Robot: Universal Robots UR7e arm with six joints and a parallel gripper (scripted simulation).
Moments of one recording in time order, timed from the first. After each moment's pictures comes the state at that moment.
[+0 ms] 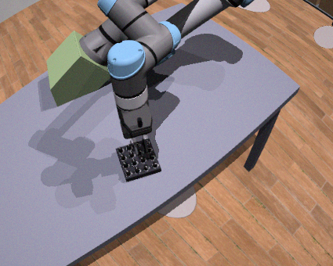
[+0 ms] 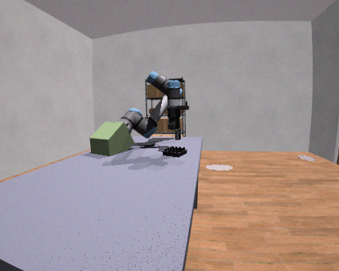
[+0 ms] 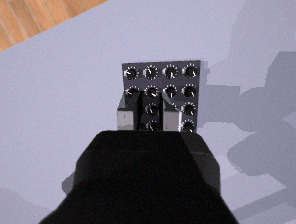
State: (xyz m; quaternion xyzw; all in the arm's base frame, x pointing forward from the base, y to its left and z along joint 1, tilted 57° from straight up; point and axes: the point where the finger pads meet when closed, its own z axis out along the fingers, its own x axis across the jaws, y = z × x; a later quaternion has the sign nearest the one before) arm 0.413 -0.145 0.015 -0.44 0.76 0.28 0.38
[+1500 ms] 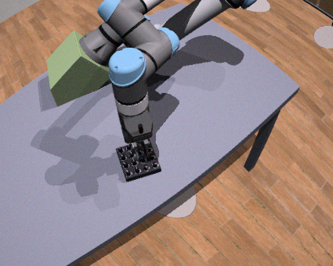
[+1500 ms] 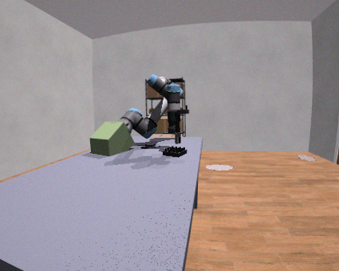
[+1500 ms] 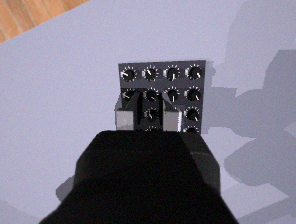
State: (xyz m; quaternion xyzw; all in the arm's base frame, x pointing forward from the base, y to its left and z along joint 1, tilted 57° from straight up) arm 0.420 -0.128 0.003 -0.45 0.76 0.28 0.38
